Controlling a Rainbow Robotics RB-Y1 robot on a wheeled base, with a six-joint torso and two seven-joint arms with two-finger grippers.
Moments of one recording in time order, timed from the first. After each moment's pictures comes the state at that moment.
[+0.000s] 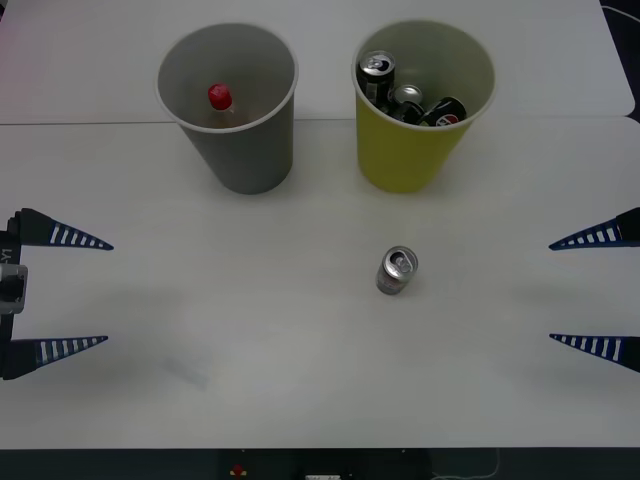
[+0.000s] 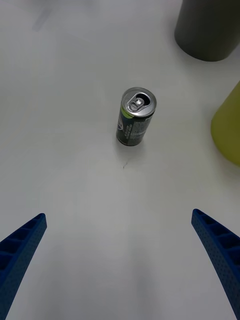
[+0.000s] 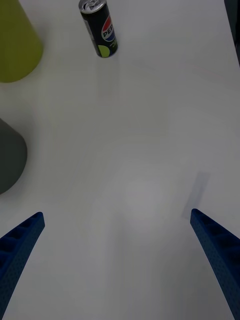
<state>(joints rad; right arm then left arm) 0.26 -1.13 -0.26 -2.01 1.31 -1.13 -0.09 0.26 1.13 0.26 -2.01 -1.31 -1.13 -0.09</state>
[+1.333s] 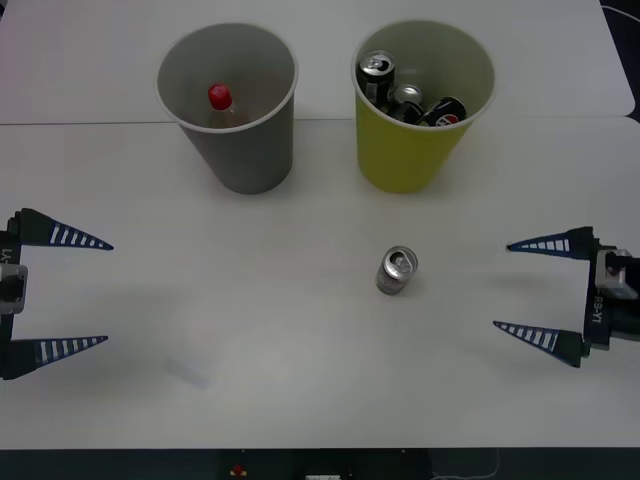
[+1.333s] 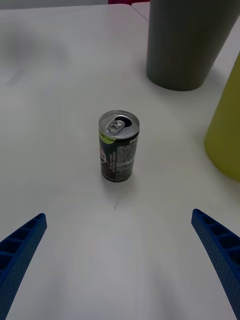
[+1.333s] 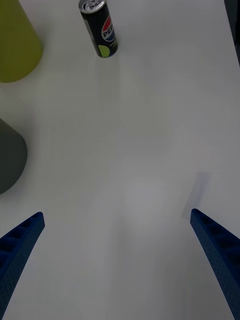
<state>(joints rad) 0.06 -1.08 0.16 -1.62 0.89 -0.95 0.35 0.26 1.13 0.26 -2.01 -1.31 -1.13 -0.09</state>
